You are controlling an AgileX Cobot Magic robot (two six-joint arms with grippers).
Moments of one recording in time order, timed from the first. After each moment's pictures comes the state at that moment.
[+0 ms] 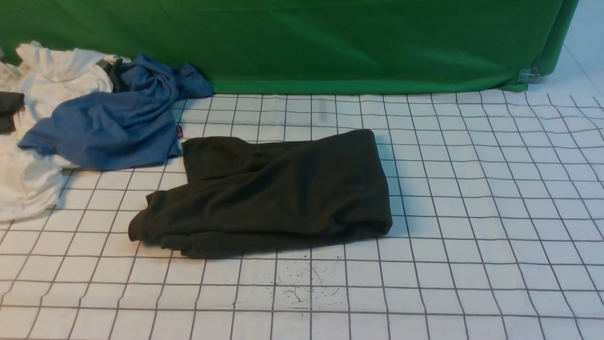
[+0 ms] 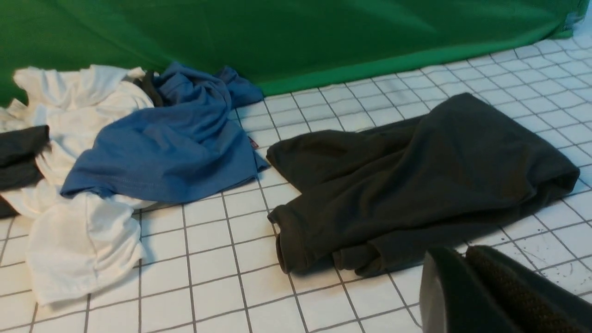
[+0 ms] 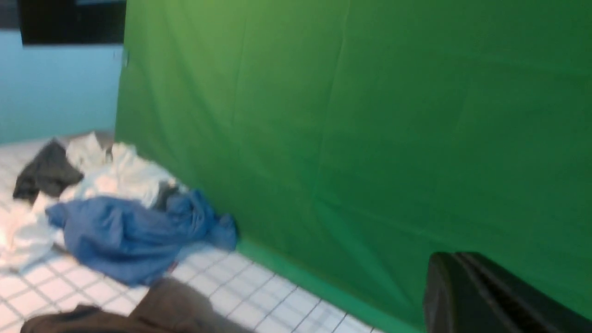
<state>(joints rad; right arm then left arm) 0.50 0.64 -0.78 0.28 0.07 -0.44 -0.18 0.11 -0.49 -0.07 0.67 0.11</state>
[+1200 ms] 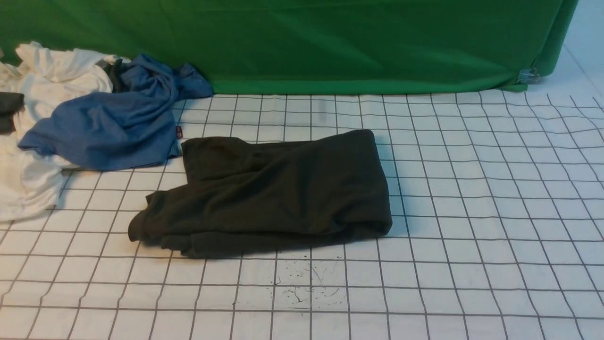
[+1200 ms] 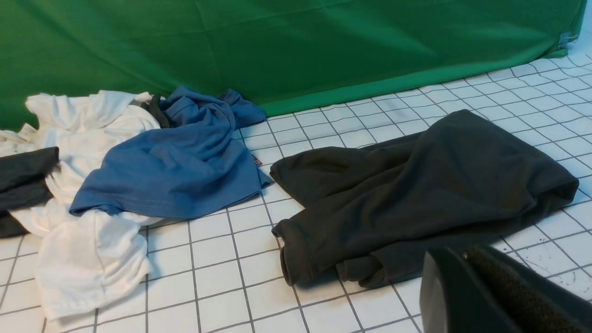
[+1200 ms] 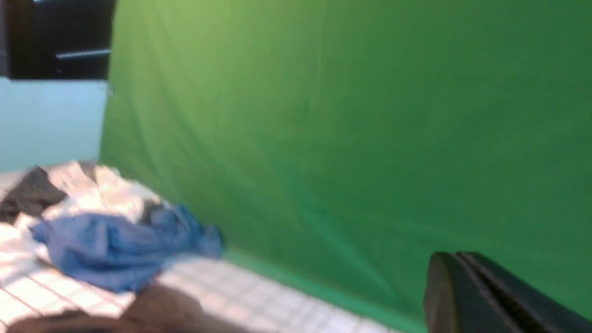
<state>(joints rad) 0.44 0.46 -0.45 0.26 -0.11 -0.34 -0.18 0.08 -0.49 -0.07 0.68 0.13</state>
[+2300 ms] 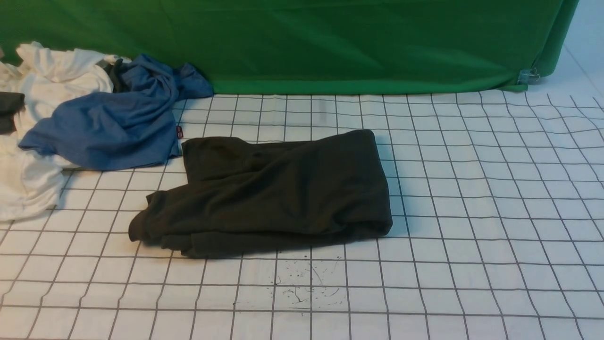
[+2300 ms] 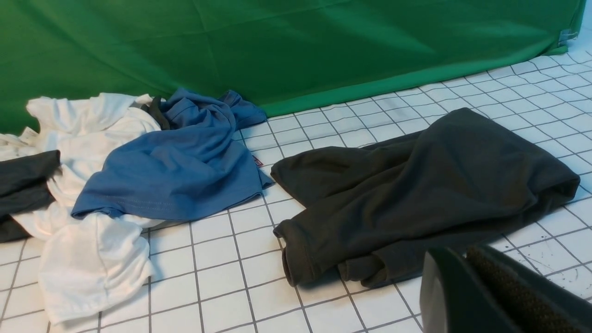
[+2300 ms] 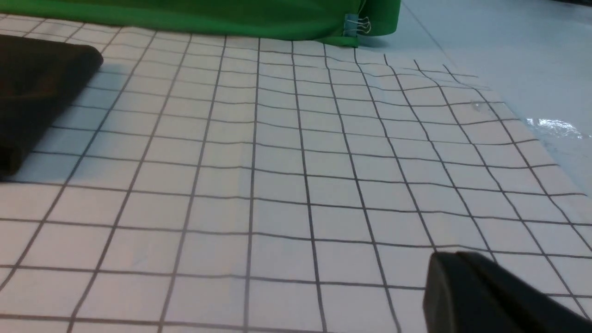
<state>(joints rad) -0.04 0.00 0.01 -0.11 0.22 0.03 -0.18 0.08 -0.49 -0.07 0.68 0.15</state>
